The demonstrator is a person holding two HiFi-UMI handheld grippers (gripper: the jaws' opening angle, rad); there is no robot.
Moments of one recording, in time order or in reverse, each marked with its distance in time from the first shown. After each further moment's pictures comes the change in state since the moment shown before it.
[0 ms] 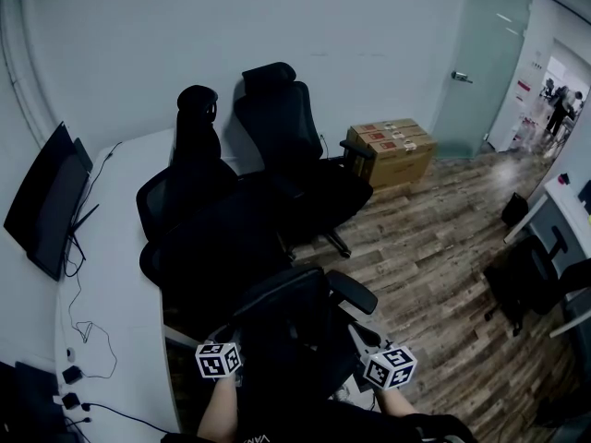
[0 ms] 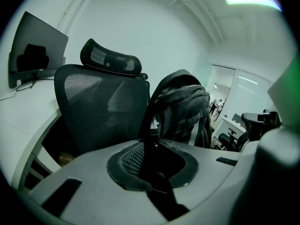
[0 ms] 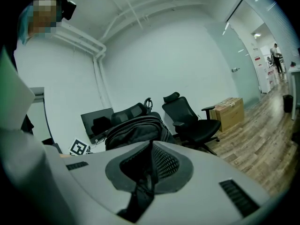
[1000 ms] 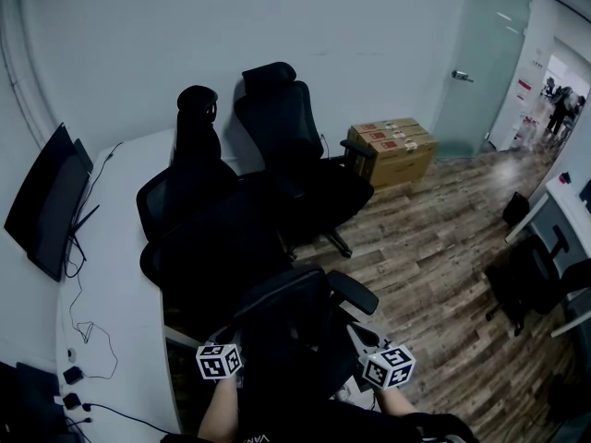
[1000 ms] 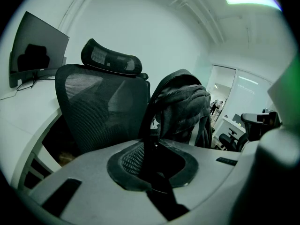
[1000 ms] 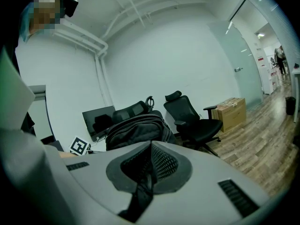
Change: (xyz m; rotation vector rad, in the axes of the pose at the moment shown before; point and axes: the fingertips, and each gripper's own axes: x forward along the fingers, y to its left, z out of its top) left arm 0.000 -0.001 -0.002 -0.002 -0.001 0.003; right arm 0.005 0.002 -0.003 -0.021 0.019 0.014
